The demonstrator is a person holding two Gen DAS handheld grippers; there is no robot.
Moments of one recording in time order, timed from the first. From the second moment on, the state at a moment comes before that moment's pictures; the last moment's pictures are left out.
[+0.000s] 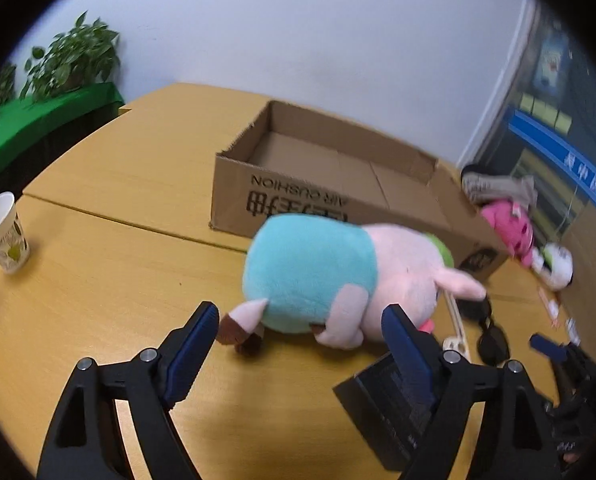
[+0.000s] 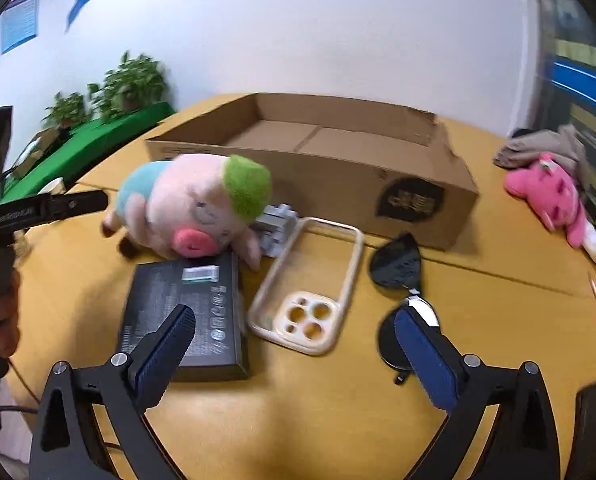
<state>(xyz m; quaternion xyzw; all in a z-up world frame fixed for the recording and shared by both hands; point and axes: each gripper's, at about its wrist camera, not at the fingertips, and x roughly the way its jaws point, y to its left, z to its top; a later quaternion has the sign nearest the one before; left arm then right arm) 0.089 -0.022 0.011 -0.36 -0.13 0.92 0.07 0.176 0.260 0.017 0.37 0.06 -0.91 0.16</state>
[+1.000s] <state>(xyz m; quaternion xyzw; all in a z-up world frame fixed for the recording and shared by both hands) 0.016 -0.113 0.001 -0.41 -0.16 0.88 0.15 0.132 0.093 0.021 0.37 0.12 -0.84 0.38</state>
